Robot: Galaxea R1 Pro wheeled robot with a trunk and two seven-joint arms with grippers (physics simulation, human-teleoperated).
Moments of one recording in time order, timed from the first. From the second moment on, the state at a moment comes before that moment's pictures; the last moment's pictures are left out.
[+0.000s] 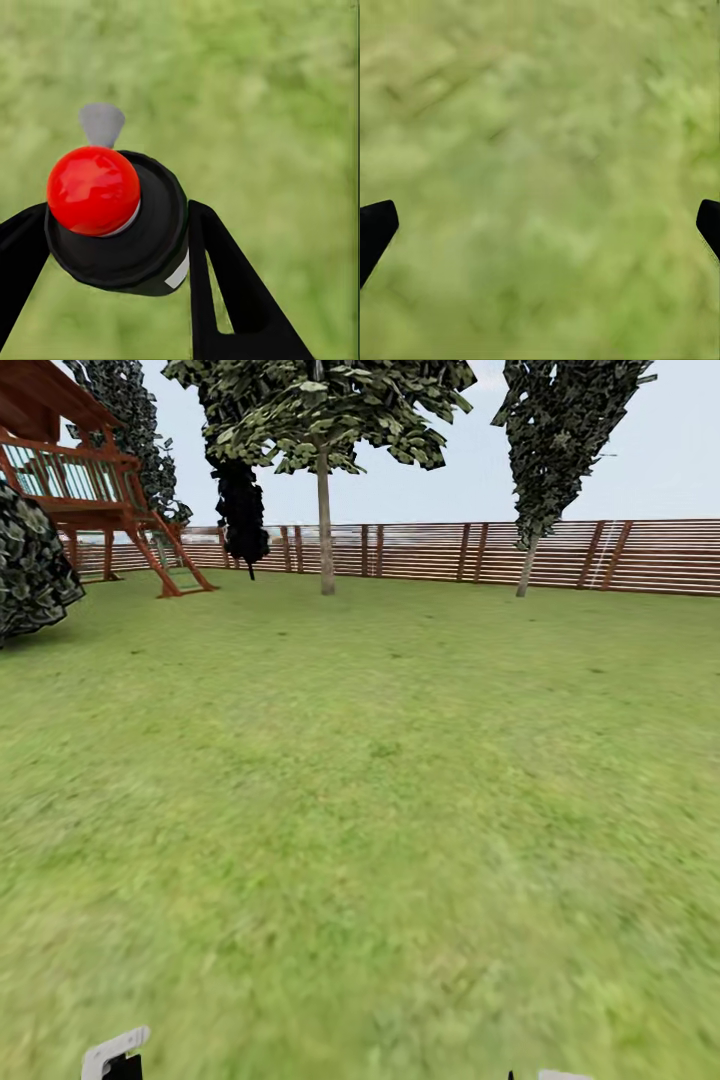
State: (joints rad) left arm -0.35 0.19 0.53 -0.19 -0.10 -0.34 -0.09; right arm -0.36 -0.03 -0.30 -0.03 0.33 -0.54 -0.28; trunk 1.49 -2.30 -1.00
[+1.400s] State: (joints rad) left arm -0.35 0.19 0.53 -0.19 -0.10 -0.34 -0.09; right arm -0.36 -0.03 -0.30 -0.03 0.33 -0.54 -0.28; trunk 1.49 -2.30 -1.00
